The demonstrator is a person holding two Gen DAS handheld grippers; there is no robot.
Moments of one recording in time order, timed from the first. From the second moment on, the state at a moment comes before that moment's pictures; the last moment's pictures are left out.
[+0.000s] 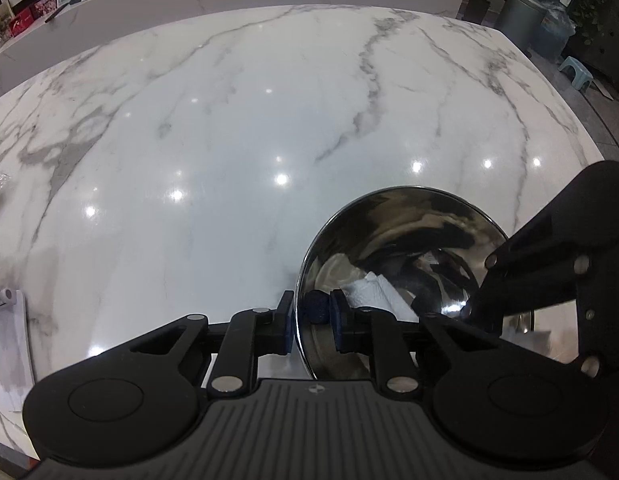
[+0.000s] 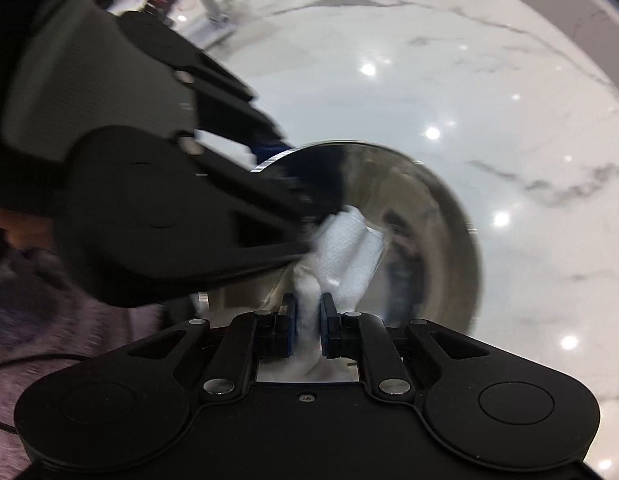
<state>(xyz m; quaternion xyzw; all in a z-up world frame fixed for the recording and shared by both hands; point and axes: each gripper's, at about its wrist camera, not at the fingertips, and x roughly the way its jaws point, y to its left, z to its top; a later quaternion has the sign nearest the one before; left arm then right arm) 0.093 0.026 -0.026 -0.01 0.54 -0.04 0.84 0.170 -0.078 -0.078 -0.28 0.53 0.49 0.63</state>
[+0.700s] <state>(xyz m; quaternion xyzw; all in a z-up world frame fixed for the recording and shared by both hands) 0.079 0.030 -0.025 -0.06 0.56 -0.05 0.83 0.194 -0.104 -0.084 -0.31 0.49 0.43 0.69</state>
